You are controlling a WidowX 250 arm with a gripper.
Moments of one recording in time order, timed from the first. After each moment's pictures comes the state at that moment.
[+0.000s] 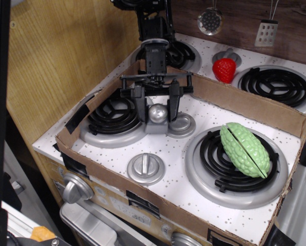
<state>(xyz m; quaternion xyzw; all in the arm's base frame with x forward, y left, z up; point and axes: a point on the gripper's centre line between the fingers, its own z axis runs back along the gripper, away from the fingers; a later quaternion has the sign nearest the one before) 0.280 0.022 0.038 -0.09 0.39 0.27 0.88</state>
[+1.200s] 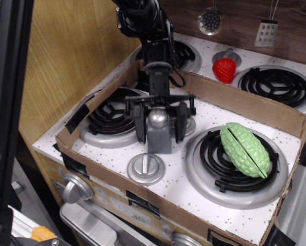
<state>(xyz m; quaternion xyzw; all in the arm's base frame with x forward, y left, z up) 0.266 0.007 0.015 -0.11 0.45 0.27 0.84</state>
